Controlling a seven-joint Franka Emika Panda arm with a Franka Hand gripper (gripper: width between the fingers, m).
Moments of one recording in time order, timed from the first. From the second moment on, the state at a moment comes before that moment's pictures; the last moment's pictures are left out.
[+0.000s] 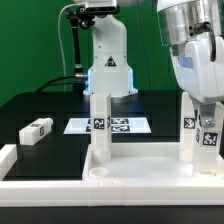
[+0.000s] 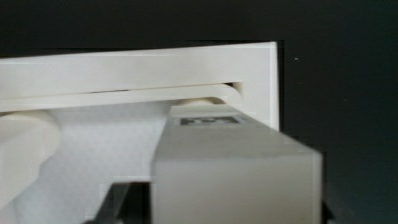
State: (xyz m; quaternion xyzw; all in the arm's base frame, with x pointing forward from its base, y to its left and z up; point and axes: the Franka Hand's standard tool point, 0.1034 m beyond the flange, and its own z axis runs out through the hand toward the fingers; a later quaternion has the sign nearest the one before) arm 0.646 0.102 0.106 -0.67 0.73 0.01 0.10
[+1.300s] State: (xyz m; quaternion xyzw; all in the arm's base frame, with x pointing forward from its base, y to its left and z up) arm 0.654 0.103 0.110 -0.99 0.14 -0.07 0.06
